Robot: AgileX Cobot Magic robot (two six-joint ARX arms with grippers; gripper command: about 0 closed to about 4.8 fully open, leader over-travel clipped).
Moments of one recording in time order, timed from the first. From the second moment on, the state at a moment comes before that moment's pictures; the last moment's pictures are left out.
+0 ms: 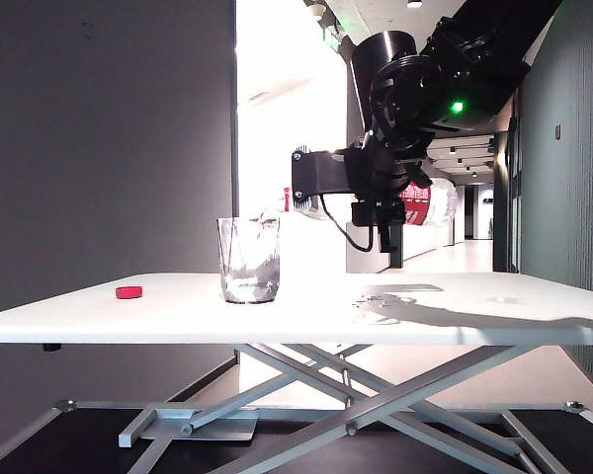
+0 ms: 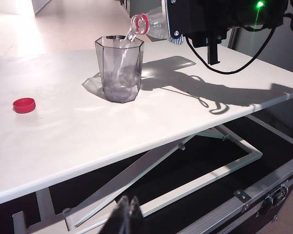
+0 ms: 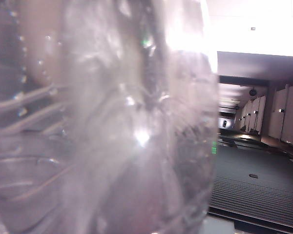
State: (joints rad) left arm -0.03 0.00 0.01 -0.13 0.54 0.05; right arm 0.47 2.02 1.33 0.42 0.46 -1.47
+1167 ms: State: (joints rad) left arm -0.03 0.00 0.01 -0.13 0.54 0.05; right arm 0.47 2.02 1.33 0.43 0.44 -1.25
